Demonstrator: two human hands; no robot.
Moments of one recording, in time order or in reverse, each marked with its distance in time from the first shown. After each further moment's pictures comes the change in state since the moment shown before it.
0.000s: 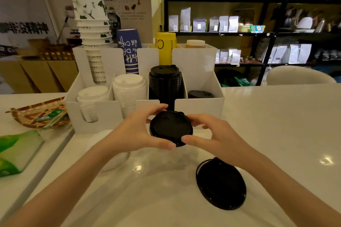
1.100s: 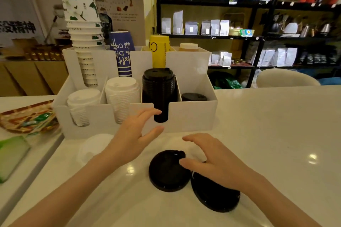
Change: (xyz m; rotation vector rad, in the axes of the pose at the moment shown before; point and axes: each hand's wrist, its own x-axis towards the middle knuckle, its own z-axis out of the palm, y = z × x) left_hand 0.003 -0.017 0.016 0.205 0.219 0.138; right_hand -0.026 0.013 0.014 -0.182 -0.079 0.082
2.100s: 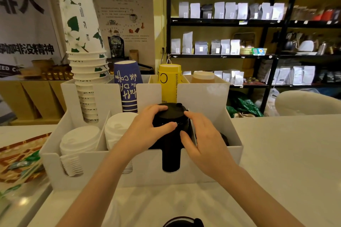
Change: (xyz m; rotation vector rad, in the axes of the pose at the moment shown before) left_hand 0.117 -0.015 -0.022 -0.224 0.084 -0.192; right_hand 0.144 -0.004 -0.018 -0.017 0.491 -0.228
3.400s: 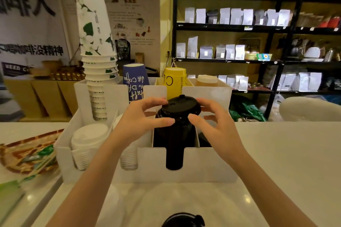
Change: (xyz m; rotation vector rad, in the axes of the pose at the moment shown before) left_hand -0.007 0.012 -0.030 -0.233 0.019 -0.034; right_hand 0.016 -0.012 -0.031 0.404 0.054 0.193
